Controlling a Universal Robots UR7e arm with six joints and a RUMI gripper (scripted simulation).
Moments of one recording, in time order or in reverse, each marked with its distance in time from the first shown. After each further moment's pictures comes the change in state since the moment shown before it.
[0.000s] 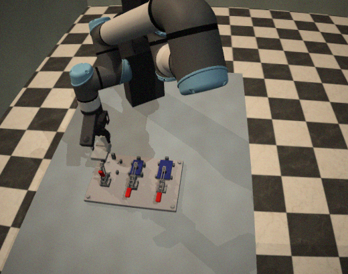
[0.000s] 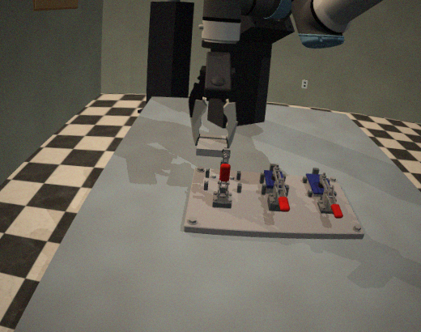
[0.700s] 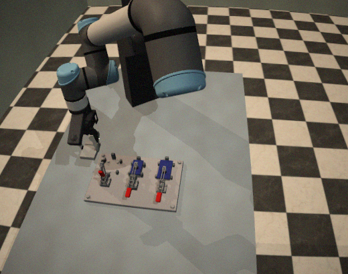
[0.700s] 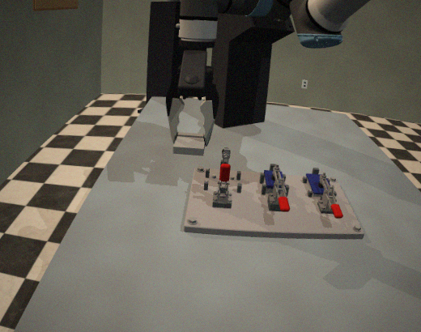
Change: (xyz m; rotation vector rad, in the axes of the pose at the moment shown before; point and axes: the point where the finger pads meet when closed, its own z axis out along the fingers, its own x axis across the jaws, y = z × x) arm 0.046 0.000 0.000 0.000 0.000 0.000
